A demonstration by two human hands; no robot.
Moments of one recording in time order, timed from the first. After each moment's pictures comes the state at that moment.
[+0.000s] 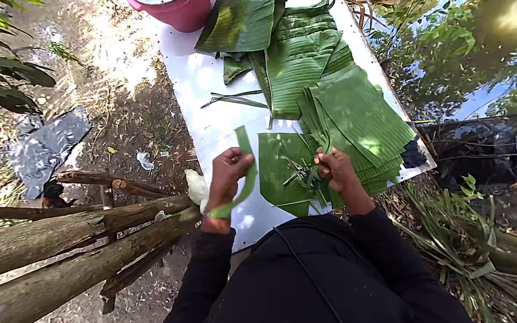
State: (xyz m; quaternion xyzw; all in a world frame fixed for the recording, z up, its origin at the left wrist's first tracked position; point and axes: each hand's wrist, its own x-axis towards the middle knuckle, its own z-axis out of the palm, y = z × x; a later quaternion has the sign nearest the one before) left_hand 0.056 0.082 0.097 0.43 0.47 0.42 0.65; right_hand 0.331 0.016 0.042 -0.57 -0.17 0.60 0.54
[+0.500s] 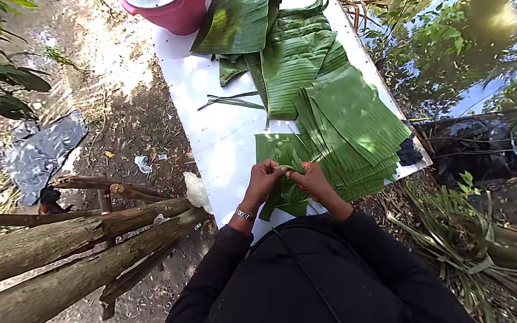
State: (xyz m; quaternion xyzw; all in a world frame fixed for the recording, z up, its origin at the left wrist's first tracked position) left_hand 0.119 0.063 0.045 0.48 0.50 0.27 0.67; right_hand 0.282 0.013 0.041 -0.60 -0.31 0.60 0.43
